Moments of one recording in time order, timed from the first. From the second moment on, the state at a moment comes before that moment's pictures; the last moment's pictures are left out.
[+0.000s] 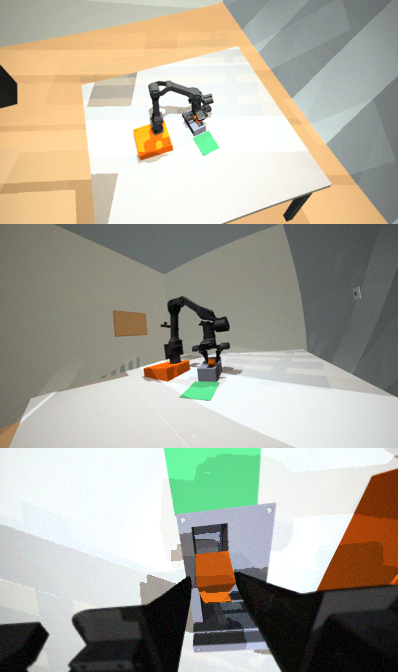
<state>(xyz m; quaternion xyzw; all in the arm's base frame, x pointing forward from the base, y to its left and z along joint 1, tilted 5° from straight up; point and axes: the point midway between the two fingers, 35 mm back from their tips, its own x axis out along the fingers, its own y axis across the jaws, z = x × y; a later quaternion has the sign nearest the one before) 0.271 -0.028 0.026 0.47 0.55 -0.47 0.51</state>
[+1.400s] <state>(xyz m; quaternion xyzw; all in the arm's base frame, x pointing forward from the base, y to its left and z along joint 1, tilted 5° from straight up) 0.271 -0.031 0.053 0.47 0.55 -0.48 0.51</state>
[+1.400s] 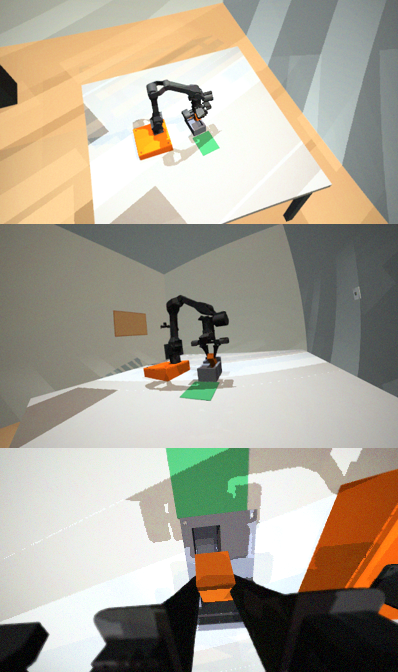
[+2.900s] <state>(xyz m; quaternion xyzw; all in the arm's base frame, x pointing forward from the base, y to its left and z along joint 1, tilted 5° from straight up) 0.274 -0.039 0.111 0.47 0.54 -0.48 0.51</state>
